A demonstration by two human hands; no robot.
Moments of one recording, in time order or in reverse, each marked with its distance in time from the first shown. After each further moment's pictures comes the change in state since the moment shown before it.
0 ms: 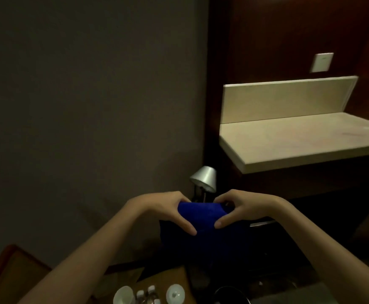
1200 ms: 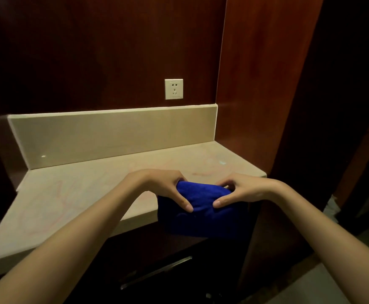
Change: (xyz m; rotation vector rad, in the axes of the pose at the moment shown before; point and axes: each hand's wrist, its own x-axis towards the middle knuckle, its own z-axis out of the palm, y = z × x) left_hand 0.516 0.462 -0.012 0.300 0.034 0.200; right_hand -0.245 0.483 -0.379 0.017 0.323 0.069
